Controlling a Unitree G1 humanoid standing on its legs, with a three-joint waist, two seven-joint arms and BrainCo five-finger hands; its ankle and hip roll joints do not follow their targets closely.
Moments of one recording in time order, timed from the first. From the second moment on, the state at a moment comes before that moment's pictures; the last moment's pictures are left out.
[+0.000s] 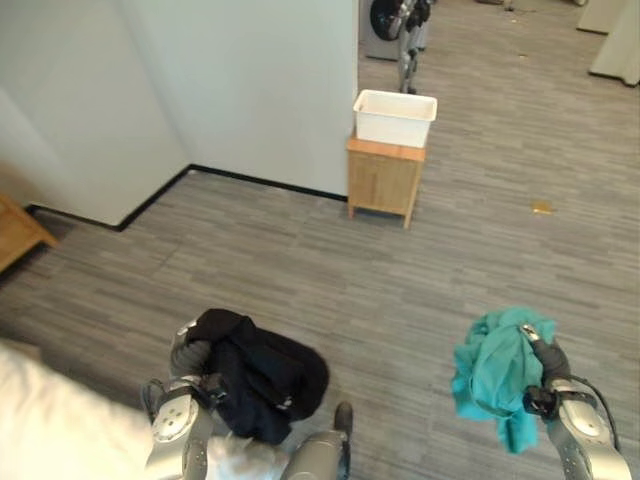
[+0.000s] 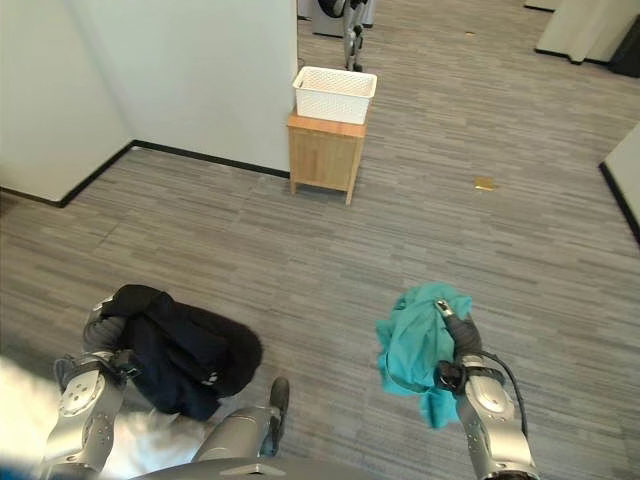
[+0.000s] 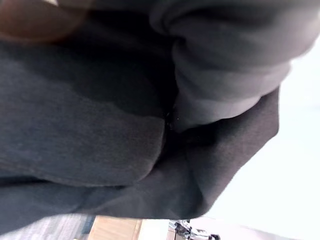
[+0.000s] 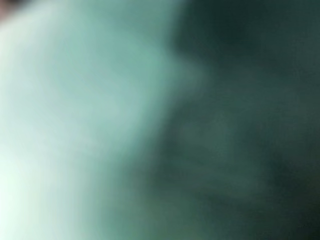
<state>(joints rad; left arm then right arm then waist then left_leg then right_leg) 0.16 0.31 0.21 0.20 -0.45 -0.10 0.12 0.15 -0.35 -0.02 0.16 0.43 -0.06 0.00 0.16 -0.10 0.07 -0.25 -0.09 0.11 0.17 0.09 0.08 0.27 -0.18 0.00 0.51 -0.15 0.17</state>
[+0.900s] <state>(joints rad) 0.01 0.30 0.02 0.24 -0.43 -0.10 0.09 0.10 -0.41 -0.04 0.25 0.40 -0.04 0.00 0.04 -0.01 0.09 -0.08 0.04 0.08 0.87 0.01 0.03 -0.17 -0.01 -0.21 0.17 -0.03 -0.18</state>
